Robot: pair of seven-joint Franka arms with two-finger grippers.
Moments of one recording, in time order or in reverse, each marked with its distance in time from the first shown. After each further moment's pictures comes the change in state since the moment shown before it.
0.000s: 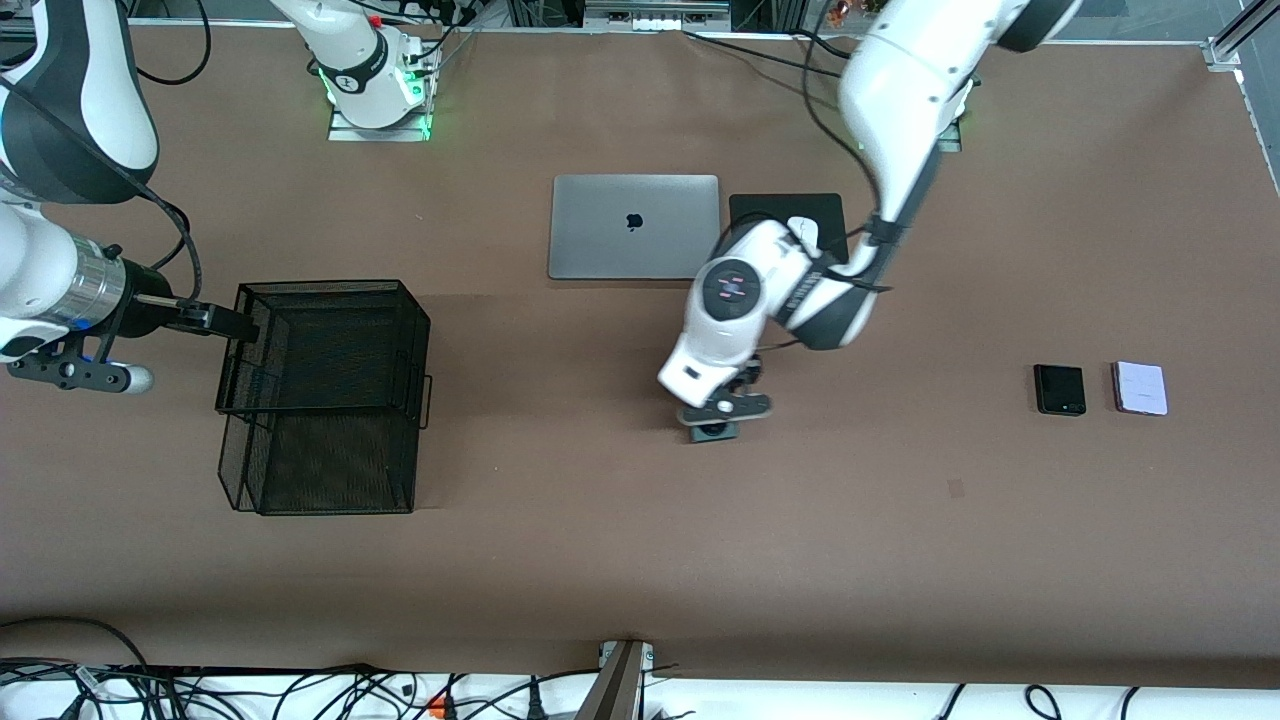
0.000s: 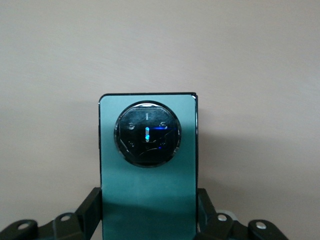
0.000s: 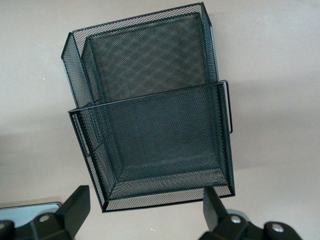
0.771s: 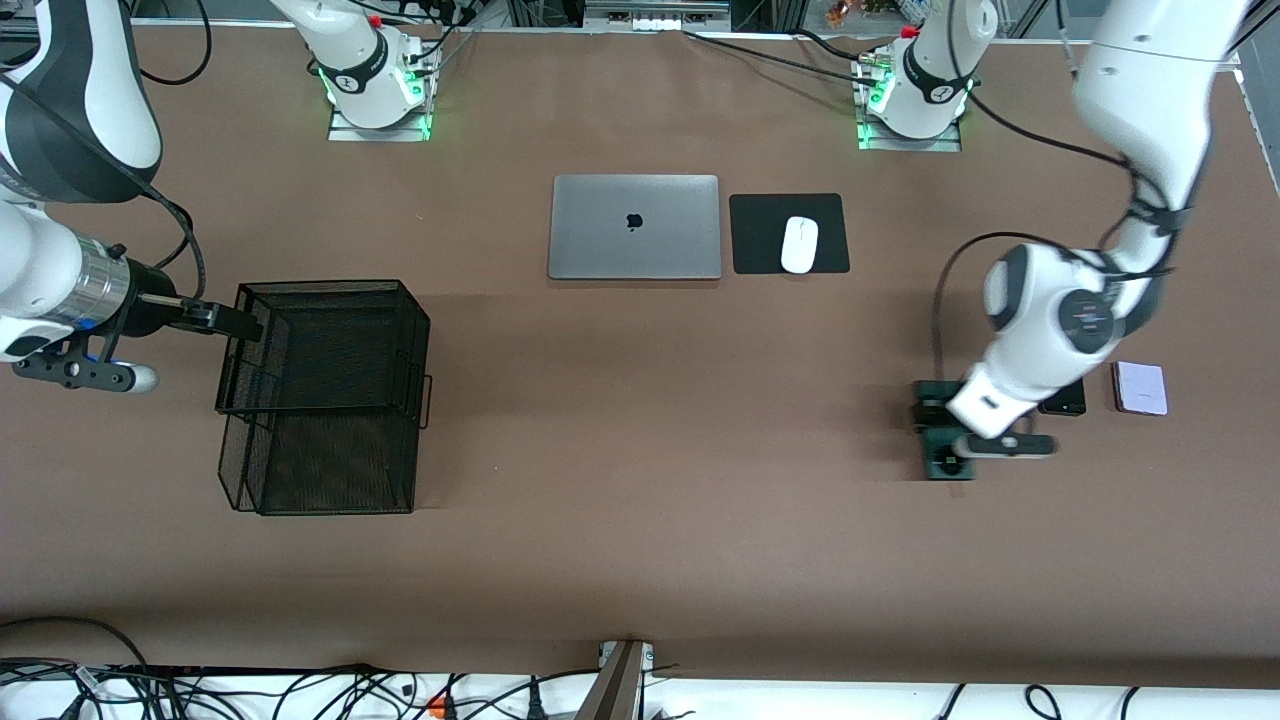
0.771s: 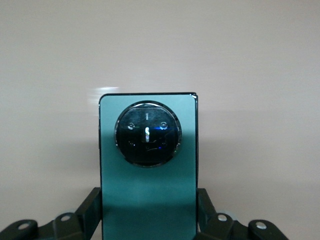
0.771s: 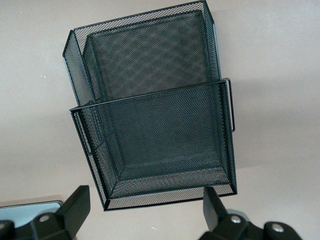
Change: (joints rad) left arm 0.593 -0.280 -0.065 -0.507 -0.026 0.305 0.615; right arm -0.001 0.000 0.006 -0.001 0.000 -0.004 0.006
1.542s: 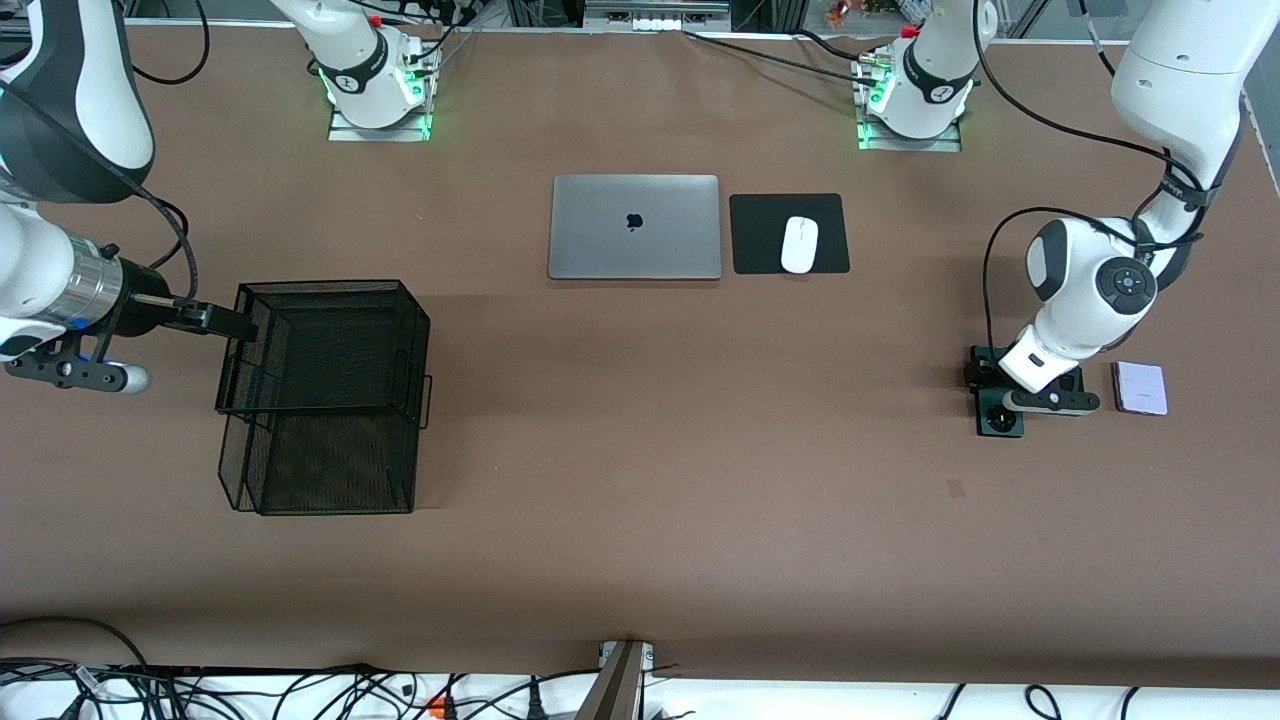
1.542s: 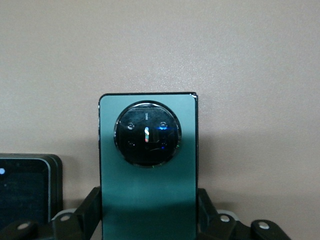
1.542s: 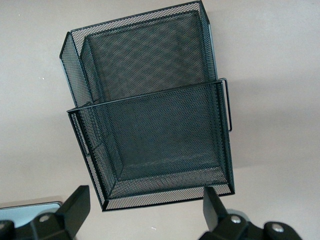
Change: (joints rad) left arm 0.194 -0.038 0.095 -0.276 0.085 0.223 0.278; right arm -0.021 0.000 0.012 0.000 0.000 -0.001 0.000
